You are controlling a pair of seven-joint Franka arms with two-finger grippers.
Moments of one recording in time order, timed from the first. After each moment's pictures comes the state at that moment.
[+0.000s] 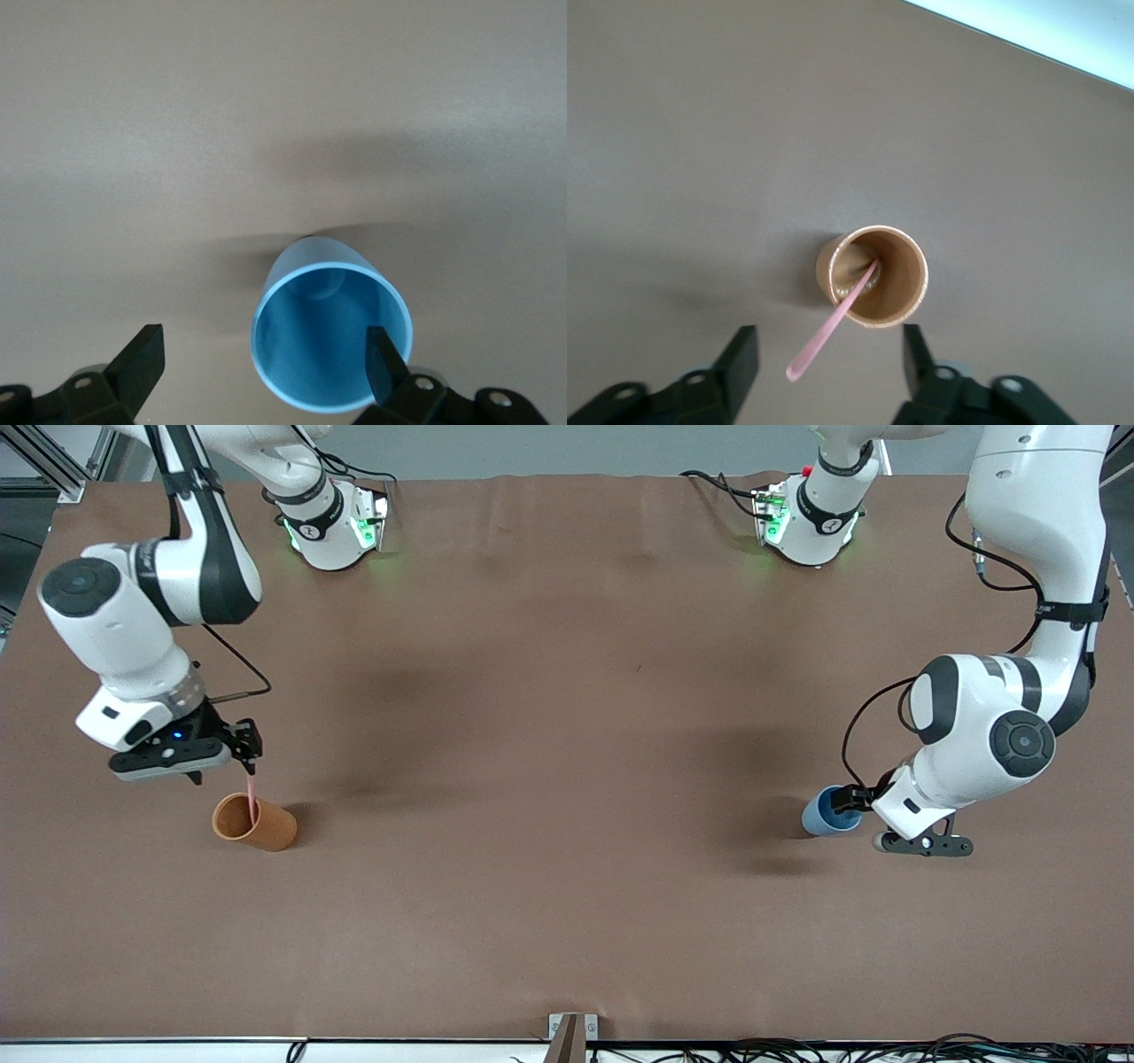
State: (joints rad) left arm -0.05 0.48 -0.04 -1.80 0.00 2.26 0.01; right arm 0.11 0.07 -0.05 -2.17 -0.23 2.51 -0.08
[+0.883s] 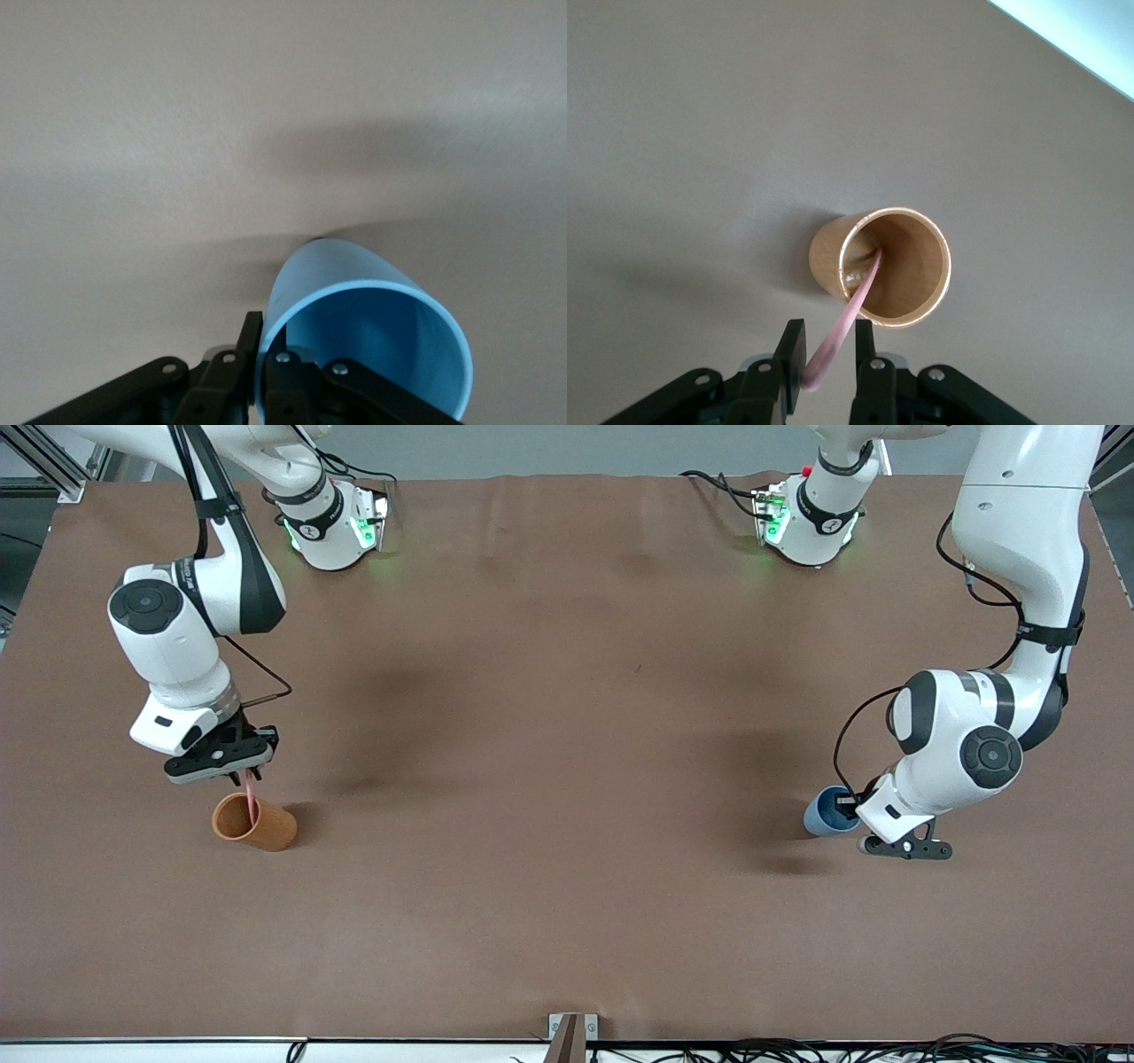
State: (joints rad) left arm -0.05 0.51 -0.04 -1.80 0.03 2.30 -0.02; right arm 0.12 0.09 -0.05 -2.24 -0.37 2.57 -0.09
